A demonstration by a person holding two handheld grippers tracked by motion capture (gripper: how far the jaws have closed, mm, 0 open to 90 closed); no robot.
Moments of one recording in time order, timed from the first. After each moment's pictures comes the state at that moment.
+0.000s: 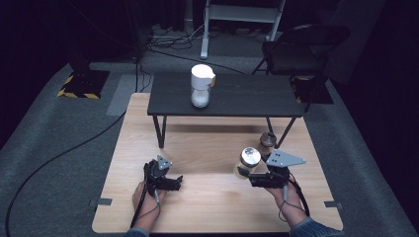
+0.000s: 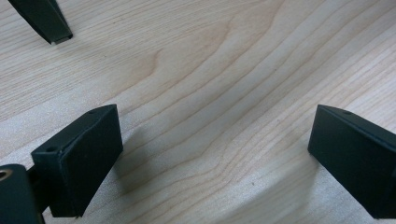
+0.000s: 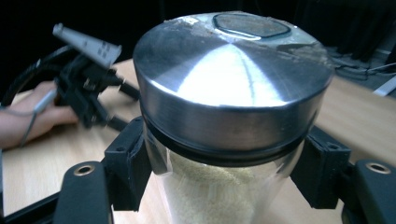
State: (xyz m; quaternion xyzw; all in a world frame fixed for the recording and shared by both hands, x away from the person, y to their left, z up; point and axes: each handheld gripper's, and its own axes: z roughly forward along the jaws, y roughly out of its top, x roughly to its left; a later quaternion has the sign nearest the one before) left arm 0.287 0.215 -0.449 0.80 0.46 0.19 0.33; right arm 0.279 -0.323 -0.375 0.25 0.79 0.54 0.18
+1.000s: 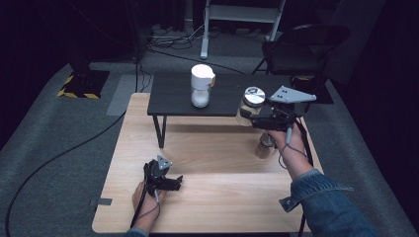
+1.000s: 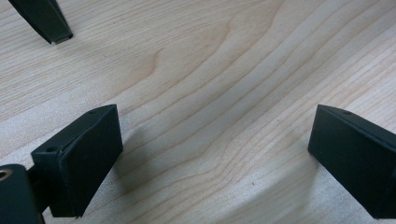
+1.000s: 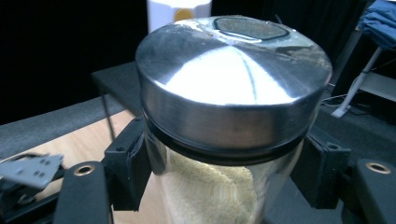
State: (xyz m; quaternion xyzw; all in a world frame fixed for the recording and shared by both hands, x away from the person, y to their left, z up) left arm 0.288 0.215 -0.449 0.80 0.46 0.19 0.33; right arm 0.348 -0.289 -0.245 0.27 0.77 0.53 0.24
